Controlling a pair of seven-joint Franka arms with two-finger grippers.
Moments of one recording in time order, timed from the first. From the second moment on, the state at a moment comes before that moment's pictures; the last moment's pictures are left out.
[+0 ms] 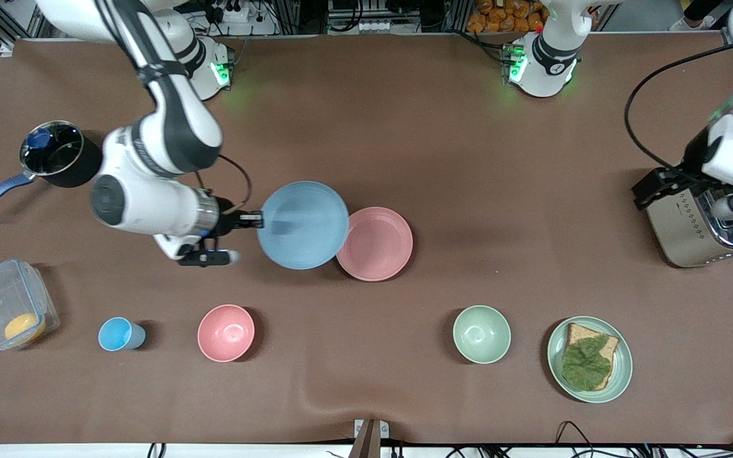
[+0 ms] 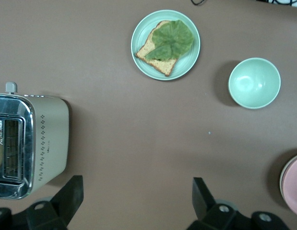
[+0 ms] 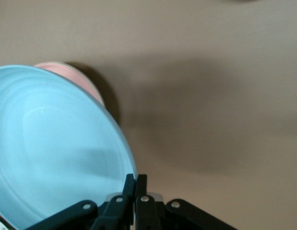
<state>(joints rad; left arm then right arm) 0.06 0.06 -0.16 -1.57 0.08 1.68 -0.31 0.39 0.39 0.00 -1.75 0.45 1.98 0.19</state>
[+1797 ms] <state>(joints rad) 0.05 0.03 -0.11 -1.52 0.02 1.56 -0.29 0.63 0.62 -0.01 -1.74 0.47 2.40 0.37</state>
